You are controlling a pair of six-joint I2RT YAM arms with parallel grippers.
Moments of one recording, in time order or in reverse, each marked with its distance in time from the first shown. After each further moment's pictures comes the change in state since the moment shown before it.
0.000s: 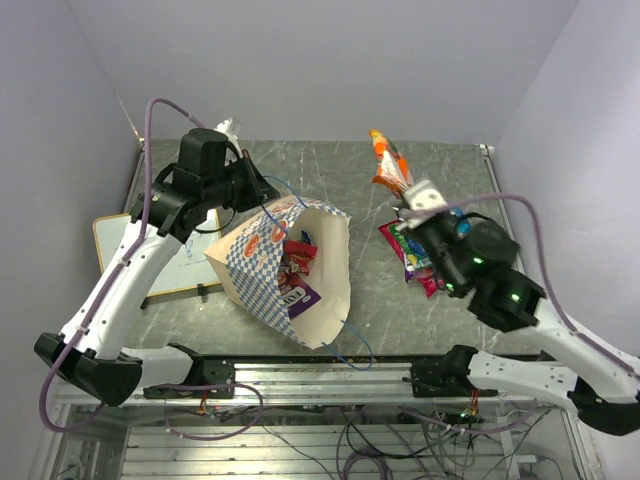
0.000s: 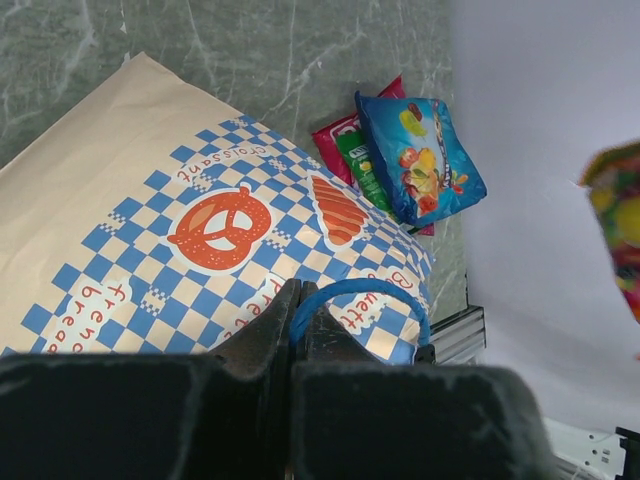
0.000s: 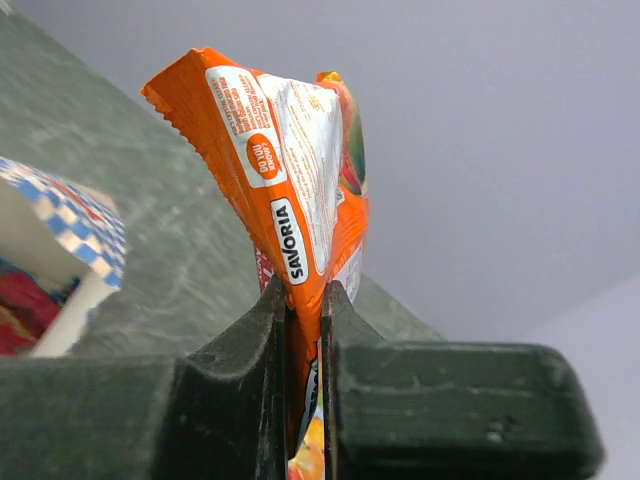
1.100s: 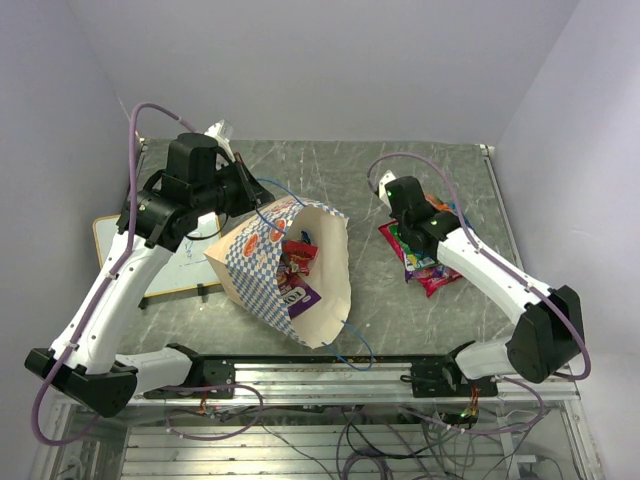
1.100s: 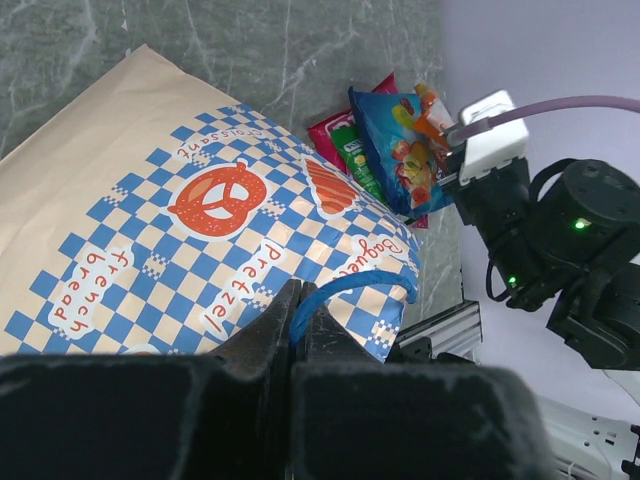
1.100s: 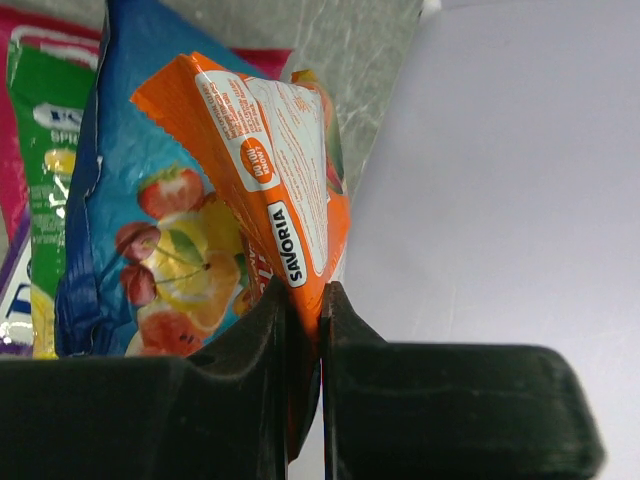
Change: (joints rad) left arm 0.003 -0.065 0.000 -0.040 0.004 0.001; right arm -0.480 0.589 0.021 -0.345 0.210 -0.006
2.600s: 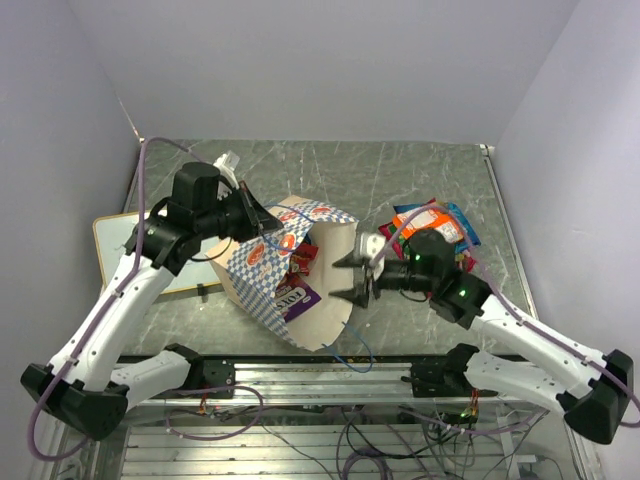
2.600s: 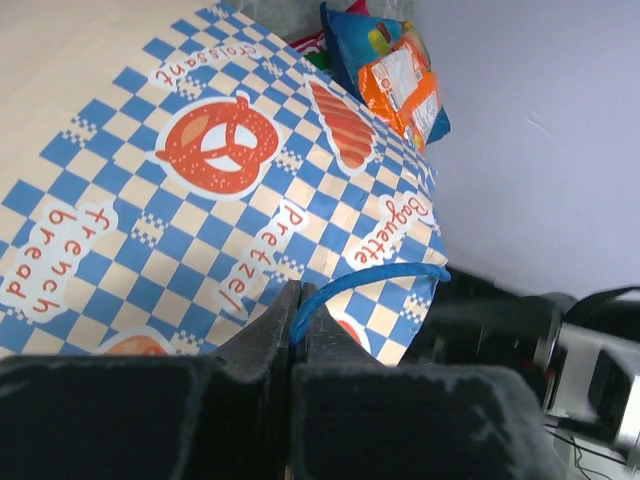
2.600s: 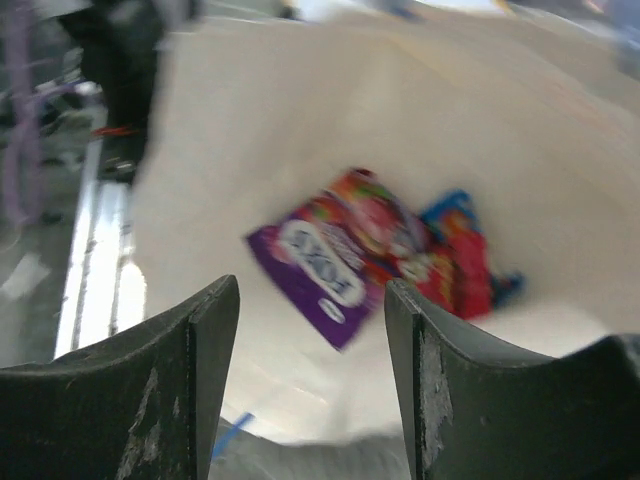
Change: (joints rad) left arm 0.004 -0.099 -0.245 0.119 0.153 -0.083; right arm 0.217 -0.463 -0.351 0.428 -1.290 0.355
